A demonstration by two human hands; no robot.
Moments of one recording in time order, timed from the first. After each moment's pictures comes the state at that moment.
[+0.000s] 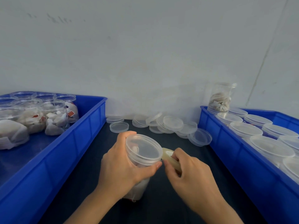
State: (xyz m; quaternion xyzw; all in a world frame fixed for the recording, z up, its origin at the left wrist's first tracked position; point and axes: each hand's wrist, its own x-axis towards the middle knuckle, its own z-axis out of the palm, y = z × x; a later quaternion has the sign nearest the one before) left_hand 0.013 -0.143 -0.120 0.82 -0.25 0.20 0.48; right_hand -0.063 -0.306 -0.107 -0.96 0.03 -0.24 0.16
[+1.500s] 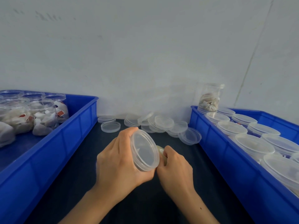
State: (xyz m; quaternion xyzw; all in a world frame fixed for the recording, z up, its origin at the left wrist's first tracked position) left_hand -0.005 -0.162 -0.107 0.84 -0.29 0.34 0.30; right_hand -0.038 -0.303 -0.120 -0.93 0.16 -0.23 0.25
